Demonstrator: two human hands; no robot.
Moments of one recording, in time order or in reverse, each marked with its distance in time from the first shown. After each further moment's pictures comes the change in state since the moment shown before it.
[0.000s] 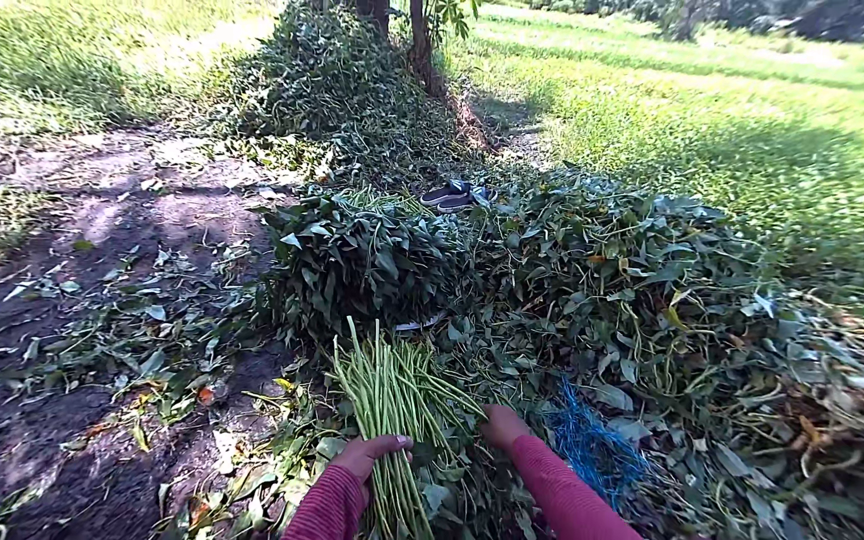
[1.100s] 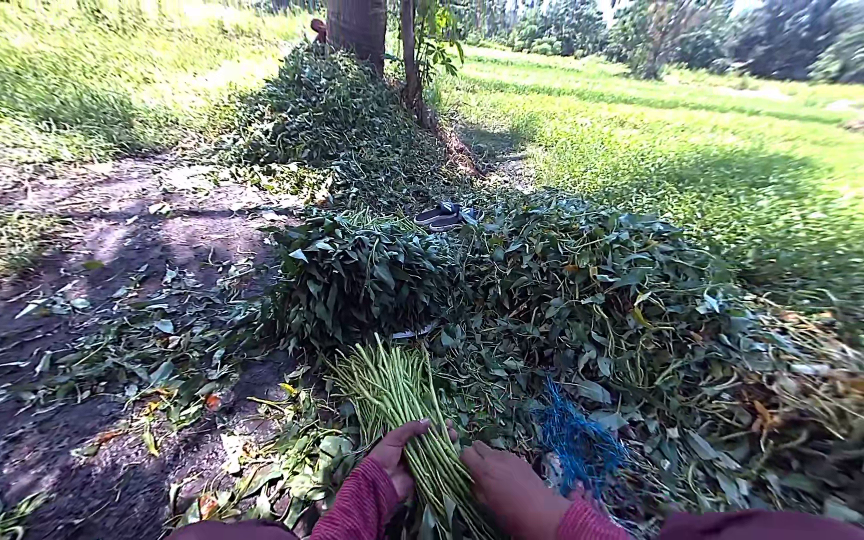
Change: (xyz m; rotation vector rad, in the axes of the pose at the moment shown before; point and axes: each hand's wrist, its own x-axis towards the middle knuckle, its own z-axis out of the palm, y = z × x) left_hand -0.021 -0.025 0.035 -0.405 -0.448 -0.023; right_hand -0.199 -0.051 0.001 -0.273 0.082 -0.423
